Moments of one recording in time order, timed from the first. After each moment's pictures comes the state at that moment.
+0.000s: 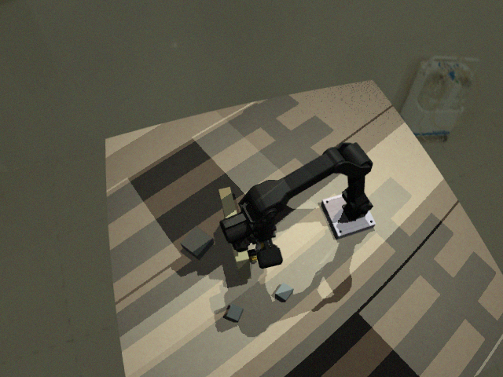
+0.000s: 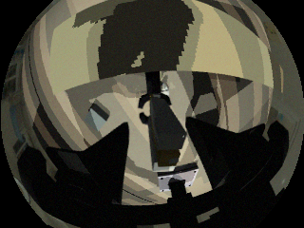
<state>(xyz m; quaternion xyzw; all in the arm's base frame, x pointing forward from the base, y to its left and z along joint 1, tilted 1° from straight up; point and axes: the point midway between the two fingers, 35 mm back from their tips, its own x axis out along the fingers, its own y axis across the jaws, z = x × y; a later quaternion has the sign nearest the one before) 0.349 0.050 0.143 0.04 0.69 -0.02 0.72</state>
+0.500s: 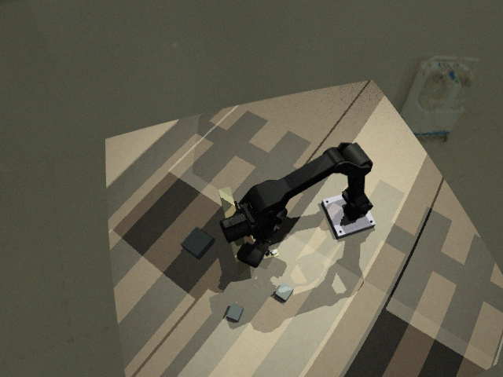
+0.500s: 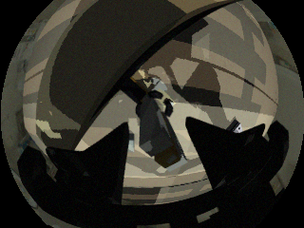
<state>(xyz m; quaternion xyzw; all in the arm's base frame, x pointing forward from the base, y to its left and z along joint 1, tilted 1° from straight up) 0.349 0.050 0.143 0.29 0.64 -0.26 0.66</state>
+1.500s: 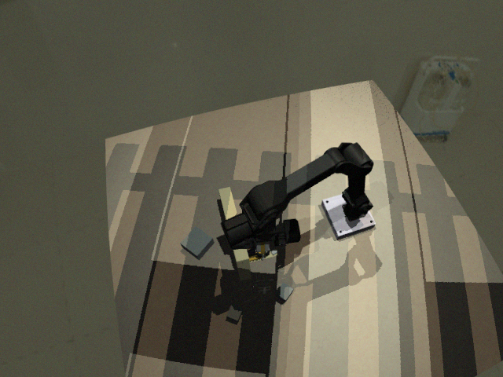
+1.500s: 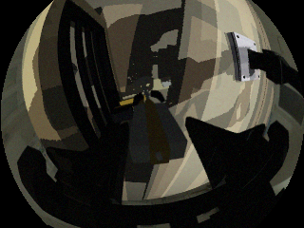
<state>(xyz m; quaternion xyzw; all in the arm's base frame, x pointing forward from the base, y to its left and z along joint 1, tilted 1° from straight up) 0.346 0.053 0.143 0.57 0.45 -0.53 0.44</state>
